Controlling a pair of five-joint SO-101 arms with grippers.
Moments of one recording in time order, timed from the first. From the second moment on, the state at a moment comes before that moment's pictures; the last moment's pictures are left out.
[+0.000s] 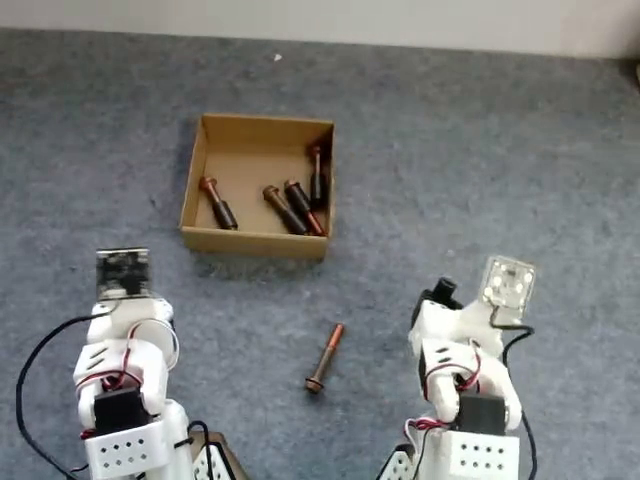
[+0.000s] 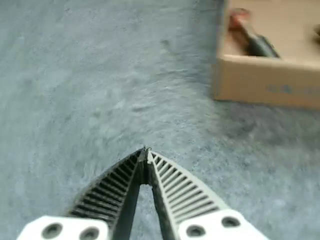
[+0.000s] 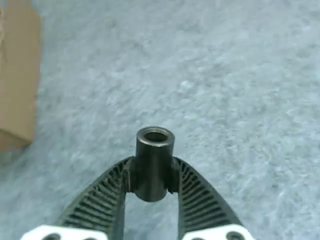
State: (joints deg) left arm -19.2 -103.4 96.0 57.5 -6.3; right arm 1.9 -101.0 94.0 54.2 -10.2
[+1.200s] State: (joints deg) left arm 17.6 -64.8 57.9 65.5 -19.5; right arm 8.4 -103.6 95.7 51.1 -15.5
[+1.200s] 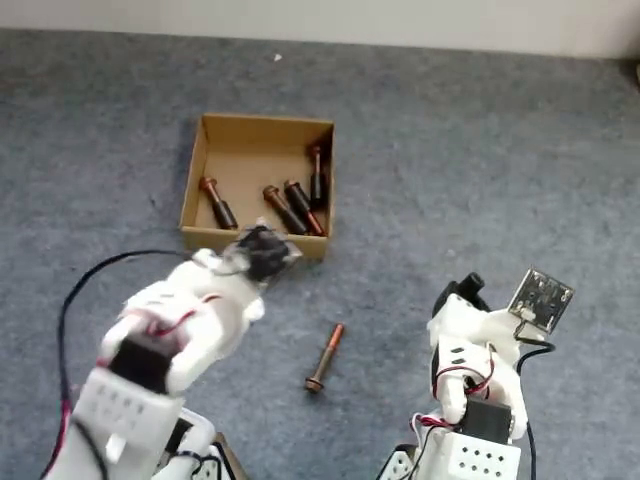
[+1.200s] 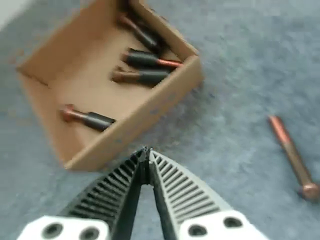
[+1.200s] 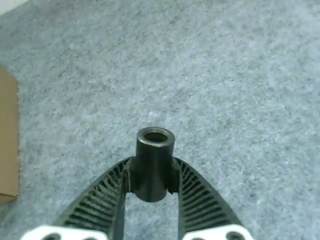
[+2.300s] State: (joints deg) left arm 37.9 5.8 27.9 65.5 9.5; right arm 8.4 -103.6 95.7 51.1 -15.5
